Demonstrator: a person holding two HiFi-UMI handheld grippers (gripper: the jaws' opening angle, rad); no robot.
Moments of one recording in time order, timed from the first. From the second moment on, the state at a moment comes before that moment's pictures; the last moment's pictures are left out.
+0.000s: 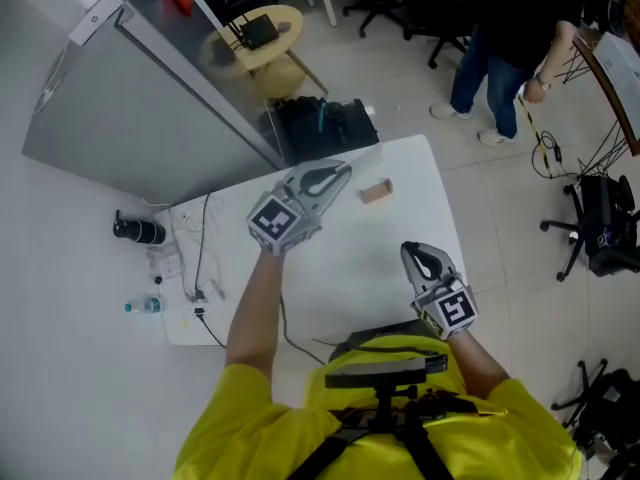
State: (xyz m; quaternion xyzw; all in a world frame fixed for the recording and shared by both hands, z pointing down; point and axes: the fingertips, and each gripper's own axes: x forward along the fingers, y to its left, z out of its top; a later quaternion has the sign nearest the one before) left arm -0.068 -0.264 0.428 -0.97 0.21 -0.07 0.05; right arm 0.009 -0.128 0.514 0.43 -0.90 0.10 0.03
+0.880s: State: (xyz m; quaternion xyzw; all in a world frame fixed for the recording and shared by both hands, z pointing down) left arm -0.044 -0.329 0.666 -0.98 0.13 -0.12 -0.08; right arm 0.009 -0.150 0.654 0.41 -0.88 0.22 0.09
